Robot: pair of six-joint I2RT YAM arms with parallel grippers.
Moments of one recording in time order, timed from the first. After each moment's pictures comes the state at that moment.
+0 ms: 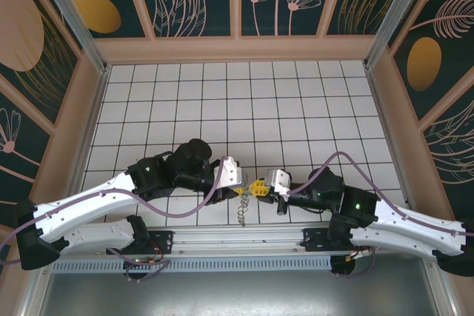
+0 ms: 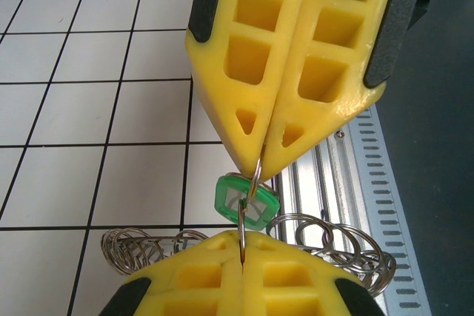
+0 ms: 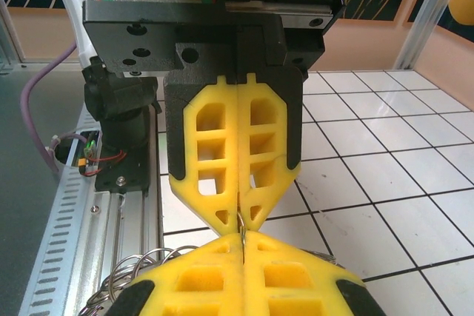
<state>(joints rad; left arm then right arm) -1.08 1.05 0.92 -0.52 0.41 0.28 1.22 0.55 0.52 -0.18 -0.14 -0.16</state>
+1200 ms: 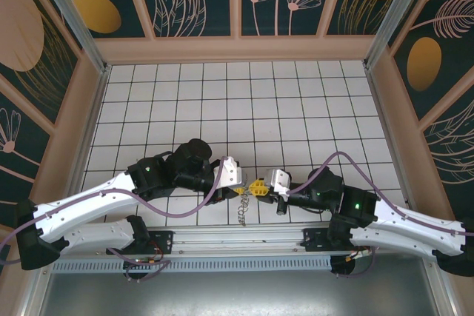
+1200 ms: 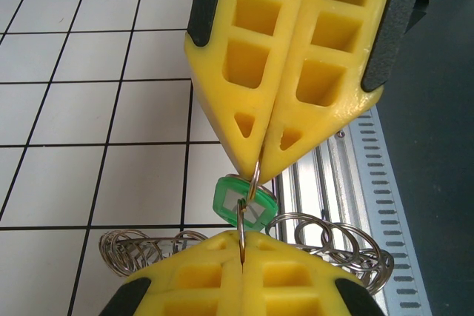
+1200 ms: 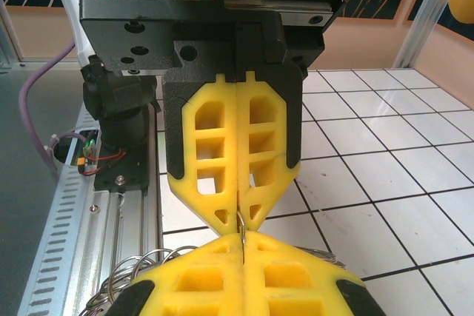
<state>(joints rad) -1.08 1.05 0.92 -0.52 0.41 0.28 1.22 0.56 0.52 -0.18 -0.14 -0.16</state>
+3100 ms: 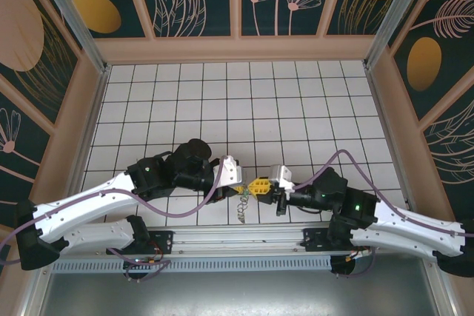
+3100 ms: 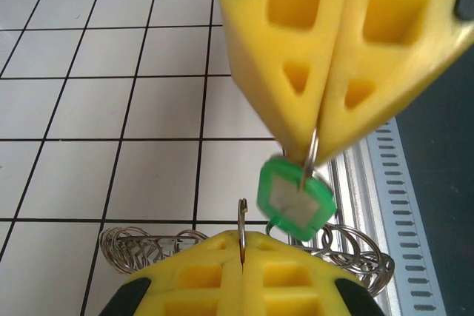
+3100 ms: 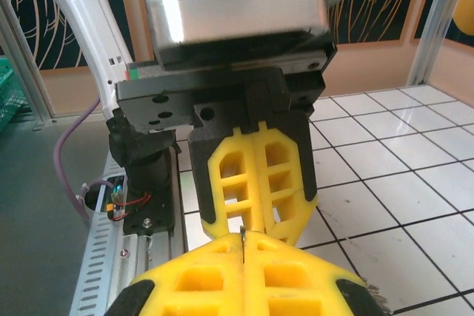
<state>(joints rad) -1.08 1.04 0.92 -0.52 0.37 0.28 1.23 0.55 0.48 -0.06 -0.17 -0.01</state>
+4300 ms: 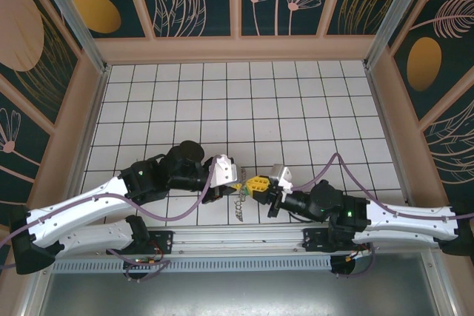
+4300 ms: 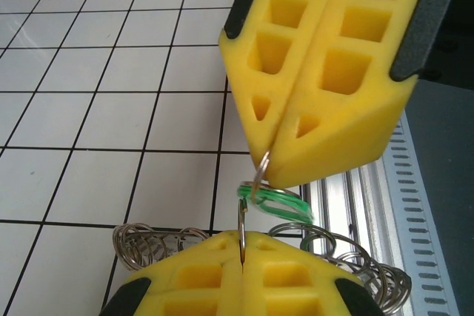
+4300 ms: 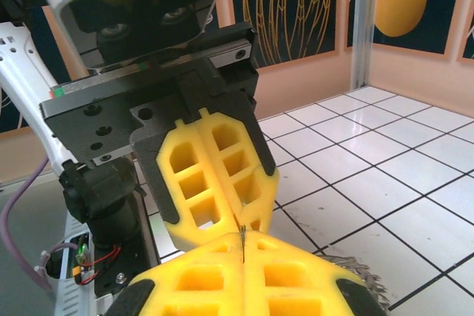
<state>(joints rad) -1.08 0.98 0.88 -0.47 0.33 0.25 1.43 0.55 0.39 0.14 0.24 0.11</state>
